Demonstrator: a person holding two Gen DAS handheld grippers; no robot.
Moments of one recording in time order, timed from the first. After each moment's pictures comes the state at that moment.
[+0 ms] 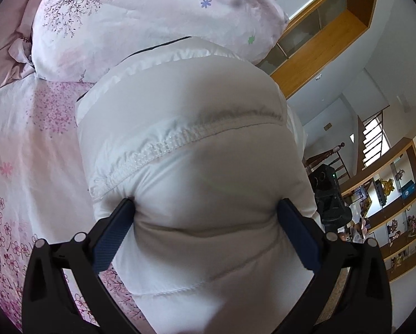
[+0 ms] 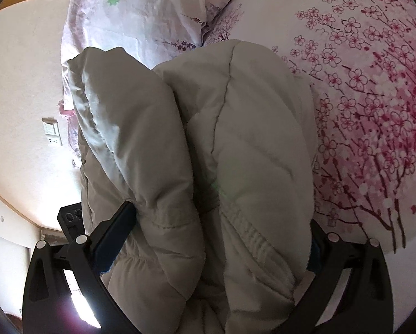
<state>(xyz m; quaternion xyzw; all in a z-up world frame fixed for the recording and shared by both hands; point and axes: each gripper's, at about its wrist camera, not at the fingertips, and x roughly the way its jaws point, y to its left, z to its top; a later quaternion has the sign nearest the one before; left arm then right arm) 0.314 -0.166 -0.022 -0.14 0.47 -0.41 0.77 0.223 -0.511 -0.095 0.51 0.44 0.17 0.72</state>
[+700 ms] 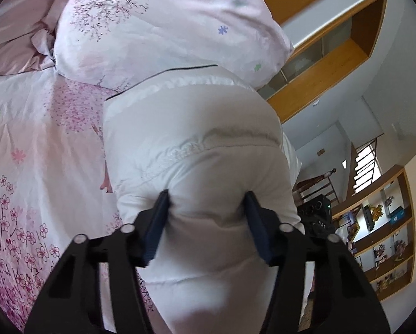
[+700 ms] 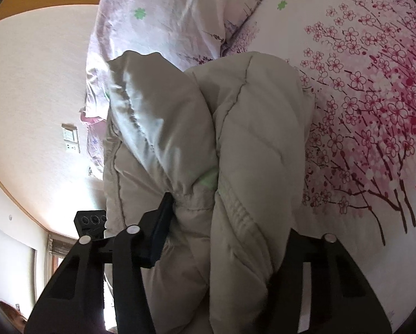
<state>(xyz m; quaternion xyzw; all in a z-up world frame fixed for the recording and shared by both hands) 0.317 -0.130 -0.019 -0.21 0.44 -0.40 0.77 0.198 -0.512 -0.086 0.52 0.37 0.19 0.75</state>
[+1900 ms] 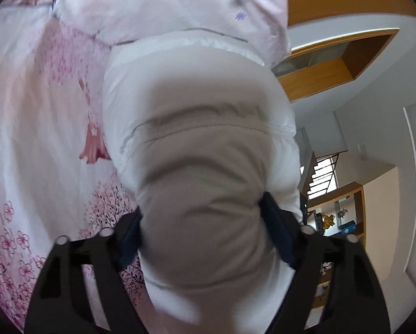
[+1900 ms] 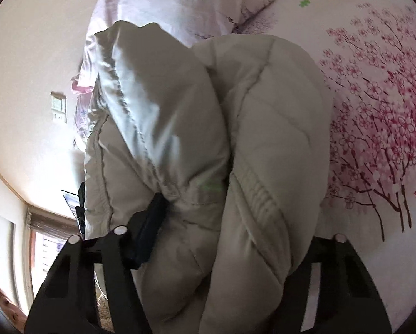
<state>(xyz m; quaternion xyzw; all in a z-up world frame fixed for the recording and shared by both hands) 0.335 -0.118 -0.061 -0.30 0.48 -0.46 0.68 0.195 -0.490 -0.067 0.45 0.42 0.19 0.77</state>
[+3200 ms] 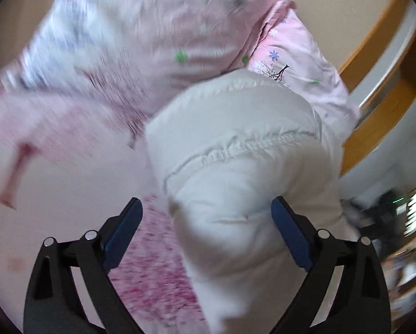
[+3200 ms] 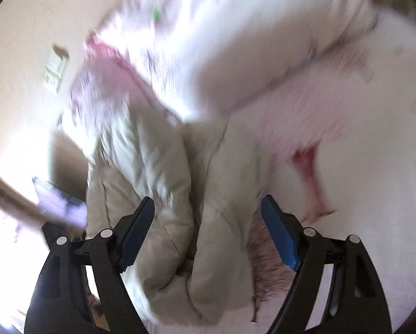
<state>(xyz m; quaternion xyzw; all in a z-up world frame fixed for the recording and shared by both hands) 0.282 0.106 -0.010 -0.17 0.38 -0.19 0.89 0.256 -0.325 0.026 0.34 0.37 0.13 0.86</state>
